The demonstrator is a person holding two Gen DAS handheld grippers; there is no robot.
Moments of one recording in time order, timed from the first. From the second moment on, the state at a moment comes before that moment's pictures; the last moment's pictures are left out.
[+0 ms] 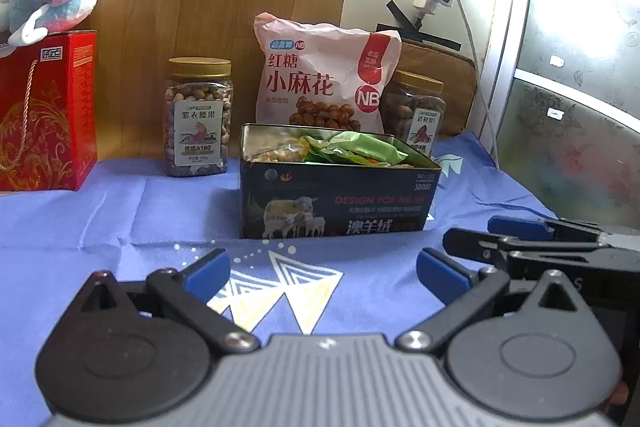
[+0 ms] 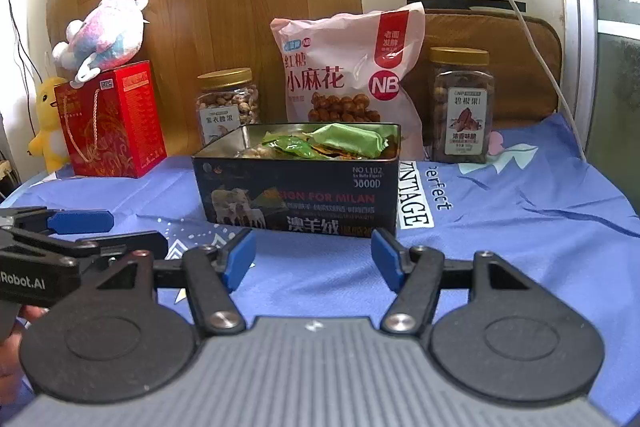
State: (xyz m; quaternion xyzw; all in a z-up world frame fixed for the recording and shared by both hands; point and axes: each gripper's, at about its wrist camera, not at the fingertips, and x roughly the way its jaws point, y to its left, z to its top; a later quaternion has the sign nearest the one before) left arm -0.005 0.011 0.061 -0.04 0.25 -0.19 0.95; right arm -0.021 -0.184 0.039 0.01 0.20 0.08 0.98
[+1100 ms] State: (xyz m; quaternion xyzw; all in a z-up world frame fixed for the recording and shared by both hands) left arm -0.020 0.009 0.073 -0.02 0.25 -0.12 0.96; right arm -0.049 -0.190 0.044 0.06 0.19 0.08 0.98
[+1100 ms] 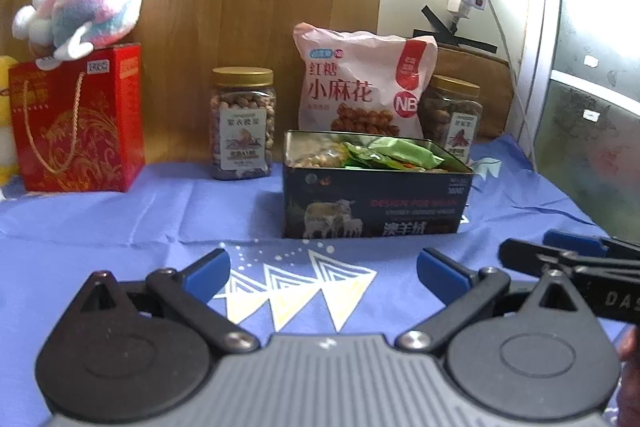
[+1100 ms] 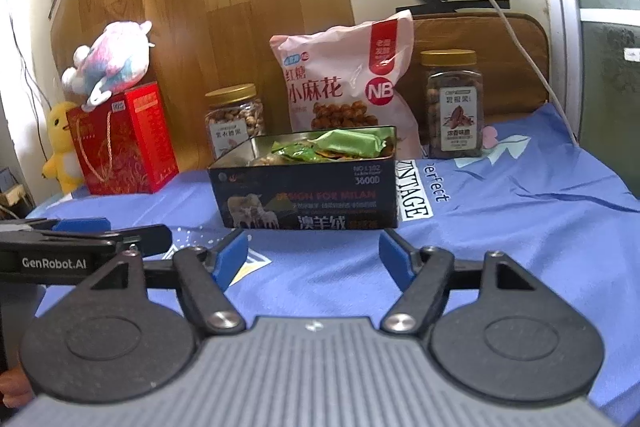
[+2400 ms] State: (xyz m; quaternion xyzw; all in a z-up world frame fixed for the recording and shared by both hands) left arm -0.031 -0.012 0.089 0.04 0.26 -0.08 0.96; right arm -0.056 -0.209 0.045 0.08 0.18 0.08 0.98
